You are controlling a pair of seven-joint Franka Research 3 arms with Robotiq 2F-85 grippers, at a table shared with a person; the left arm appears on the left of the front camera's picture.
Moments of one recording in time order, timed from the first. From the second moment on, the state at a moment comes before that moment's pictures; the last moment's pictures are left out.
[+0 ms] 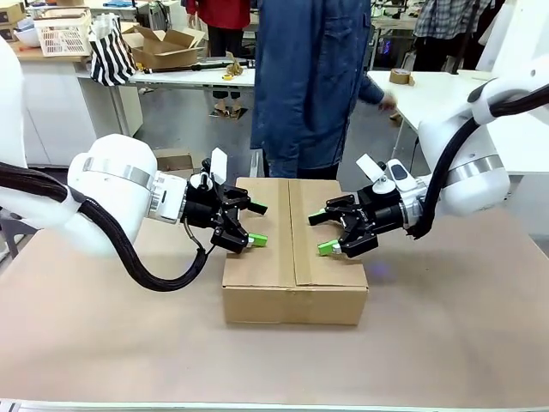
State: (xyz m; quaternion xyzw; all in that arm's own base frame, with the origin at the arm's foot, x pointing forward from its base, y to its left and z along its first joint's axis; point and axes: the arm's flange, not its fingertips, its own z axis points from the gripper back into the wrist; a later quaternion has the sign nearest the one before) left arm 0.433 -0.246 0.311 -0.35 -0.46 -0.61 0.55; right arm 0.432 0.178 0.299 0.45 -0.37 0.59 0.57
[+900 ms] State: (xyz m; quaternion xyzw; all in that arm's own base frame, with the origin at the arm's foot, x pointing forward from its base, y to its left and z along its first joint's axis) left arm 0.433 -0.246 0.311 -0.35 -0.46 -0.61 0.55; right arm 0.432 0.178 0.299 0.45 -0.37 0.59 0.57
